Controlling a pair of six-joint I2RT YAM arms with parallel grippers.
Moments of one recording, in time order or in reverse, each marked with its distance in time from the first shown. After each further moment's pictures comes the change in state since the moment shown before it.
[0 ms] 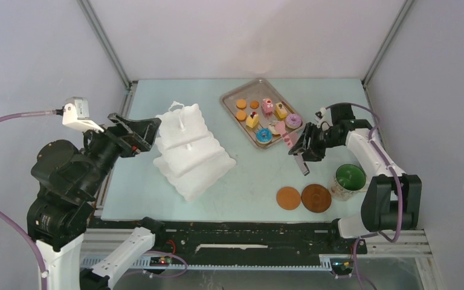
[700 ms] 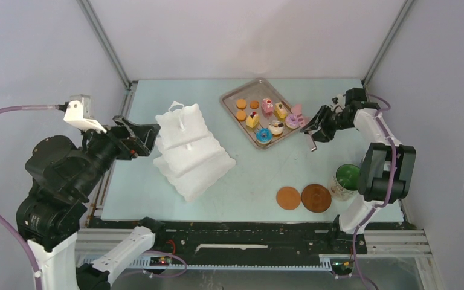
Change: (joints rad) left arm -0.007 0.056 0.122 -0.150 0.007 0.132; right arm -0.149 0.283 0.244 0.027 -0.040 0.087
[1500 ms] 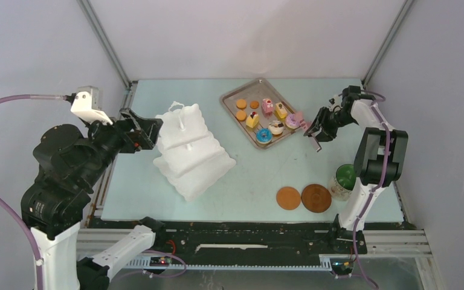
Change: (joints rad) left arm -0.035 0.059 0.029 -0.007 -0.054 0.045; right arm -0.020 0.208 0.193 -0.157 0.118 -0.174
